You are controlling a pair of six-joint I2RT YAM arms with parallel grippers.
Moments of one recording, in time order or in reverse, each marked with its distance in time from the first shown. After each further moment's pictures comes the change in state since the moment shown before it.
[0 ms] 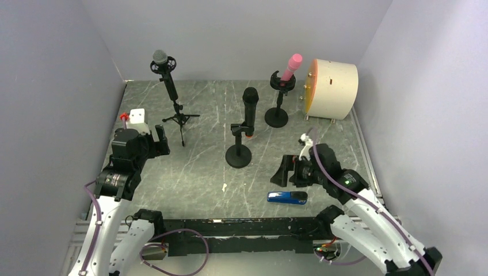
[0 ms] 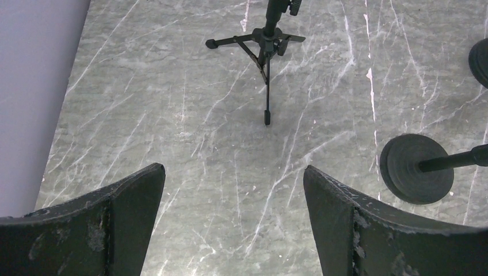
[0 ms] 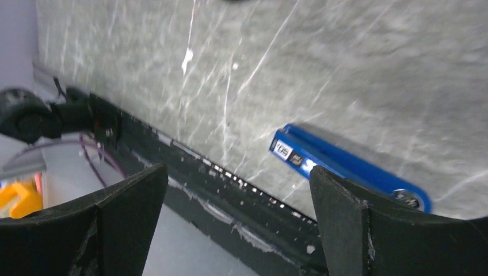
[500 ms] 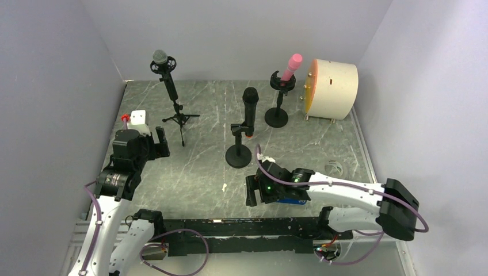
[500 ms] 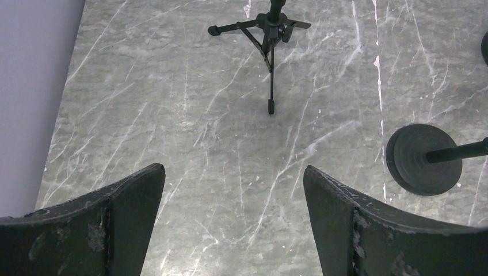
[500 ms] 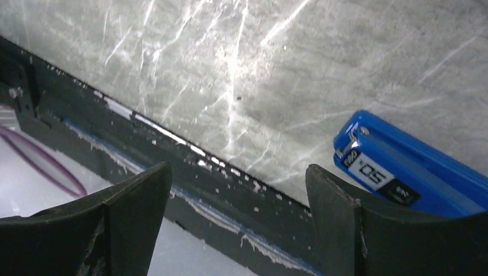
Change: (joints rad) left arm 0.000 0.002 0.000 -0.038 -0.001 0.000; right arm 0.576 0.459 -0.019 0.220 0.242 0.257
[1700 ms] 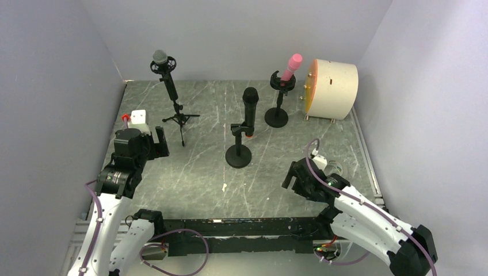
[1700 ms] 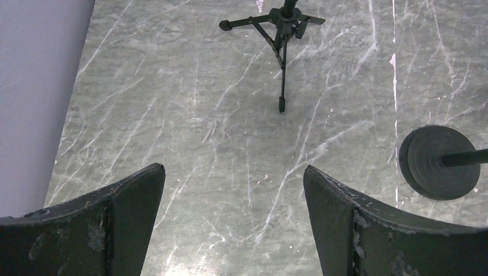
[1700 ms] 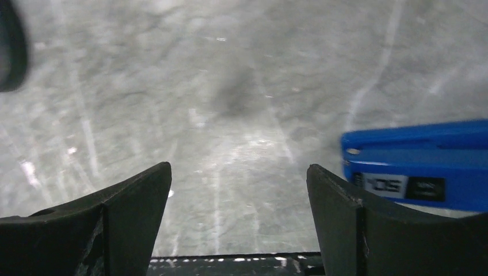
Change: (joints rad) left arm 0.000 0.018 0.000 -0.006 -0.041 0.002; right arm -0.407 -0.341 -0.204 -0.254 0.300 0.225
